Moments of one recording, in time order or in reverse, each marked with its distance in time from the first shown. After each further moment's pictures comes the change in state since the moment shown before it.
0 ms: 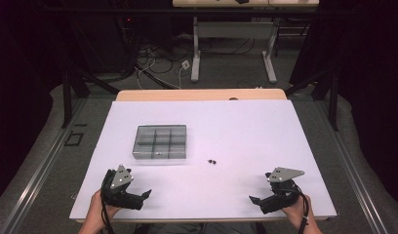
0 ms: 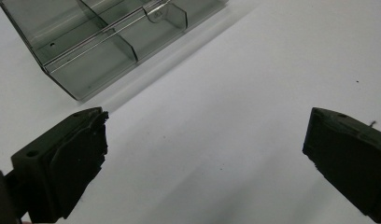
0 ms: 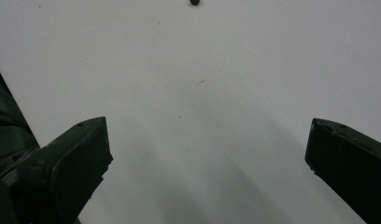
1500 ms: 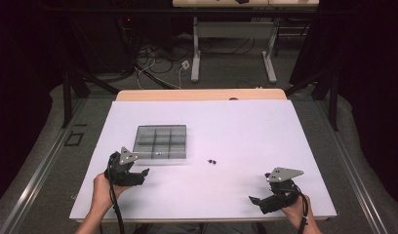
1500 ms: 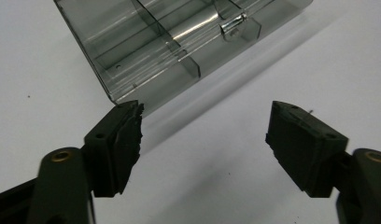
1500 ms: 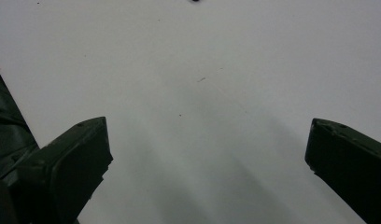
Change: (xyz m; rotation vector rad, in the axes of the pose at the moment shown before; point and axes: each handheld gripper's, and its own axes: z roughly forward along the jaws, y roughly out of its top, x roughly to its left) left arm 0.032 0.035 0.022 0.095 0.121 -0.054; right arm 0.000 -0.001 0.002 0.010 0.005 0.009
